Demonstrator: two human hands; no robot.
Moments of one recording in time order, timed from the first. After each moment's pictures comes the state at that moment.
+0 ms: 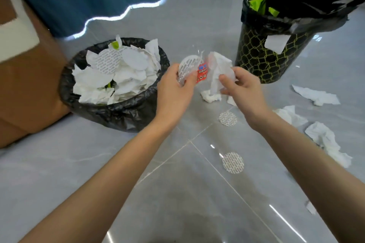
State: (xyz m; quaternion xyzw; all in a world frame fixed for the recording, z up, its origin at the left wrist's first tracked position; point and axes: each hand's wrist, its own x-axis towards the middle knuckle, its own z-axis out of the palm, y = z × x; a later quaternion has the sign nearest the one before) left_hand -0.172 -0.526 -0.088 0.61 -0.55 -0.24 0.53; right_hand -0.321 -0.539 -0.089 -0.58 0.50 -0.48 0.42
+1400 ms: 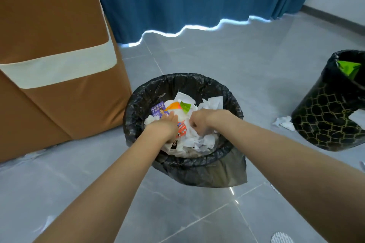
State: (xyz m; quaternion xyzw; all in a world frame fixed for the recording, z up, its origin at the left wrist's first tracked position) left_hand 0.031 -0.602 -0.144 0.72 -0.62 -0.21 -0.20; right_hand -0.084 -0.655 -0.091 -0.88 0.34 0.32 0.07
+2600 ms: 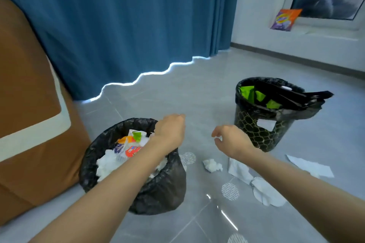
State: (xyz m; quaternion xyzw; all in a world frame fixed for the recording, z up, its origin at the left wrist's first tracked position) left_hand -0.125 -0.617 0.005 0.69 -0.72 -0.04 0.05; right_hand -0.308 -0.637 -0.031 -0.80 0.59 -0.09 0.11
